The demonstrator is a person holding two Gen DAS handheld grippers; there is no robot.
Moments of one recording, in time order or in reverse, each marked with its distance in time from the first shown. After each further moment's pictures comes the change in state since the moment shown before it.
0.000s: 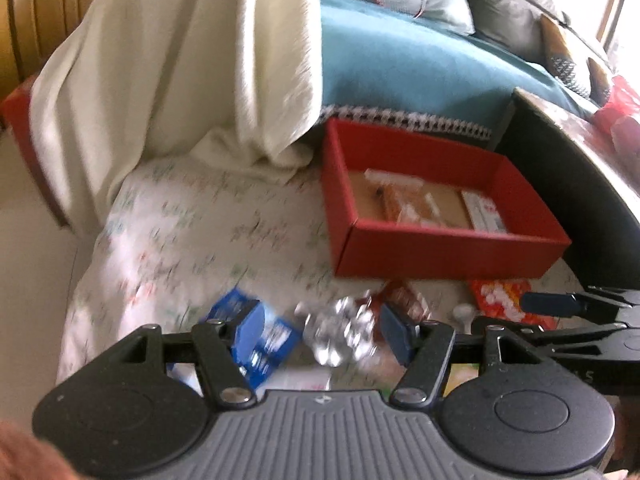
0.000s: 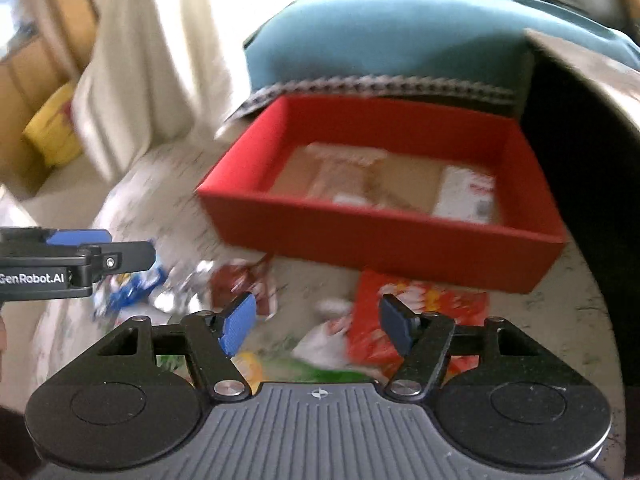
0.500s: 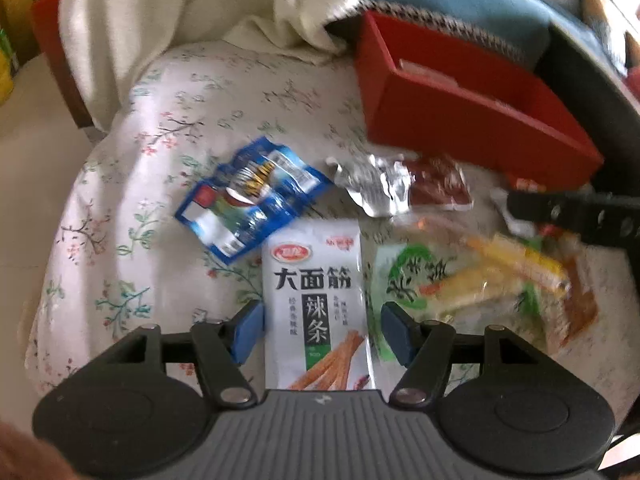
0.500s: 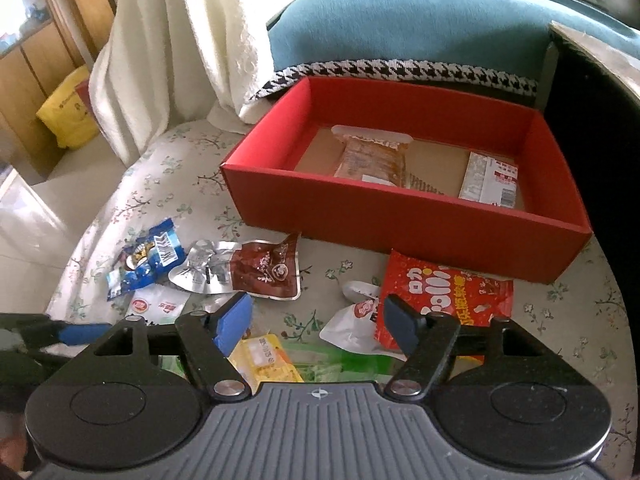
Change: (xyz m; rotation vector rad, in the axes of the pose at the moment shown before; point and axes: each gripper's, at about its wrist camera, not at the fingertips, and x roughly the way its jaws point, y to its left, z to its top) left arm 0.019 0.000 -0.068 -0.035 0.180 0.081; right arm 0.000 0.003 -0.004 -0.001 0.030 0.045
